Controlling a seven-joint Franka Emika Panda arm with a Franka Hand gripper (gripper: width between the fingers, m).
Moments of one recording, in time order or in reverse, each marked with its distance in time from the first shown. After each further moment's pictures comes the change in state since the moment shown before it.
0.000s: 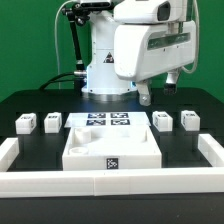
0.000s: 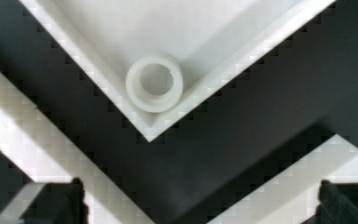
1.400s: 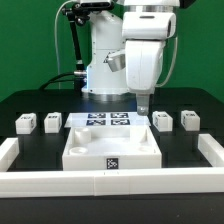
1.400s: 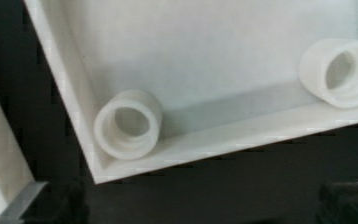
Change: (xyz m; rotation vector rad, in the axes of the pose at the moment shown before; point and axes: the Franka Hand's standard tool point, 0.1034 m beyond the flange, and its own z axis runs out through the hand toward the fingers) arm -0.031 -0.012 0.025 -0.043 -0.014 -0.419
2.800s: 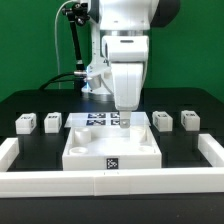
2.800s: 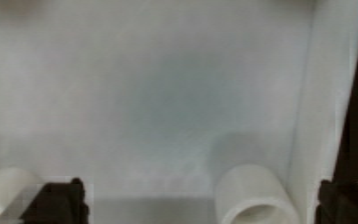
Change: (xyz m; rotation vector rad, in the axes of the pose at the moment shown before) arm -0.050 -0.050 0.046 0.018 0.020 -0.247
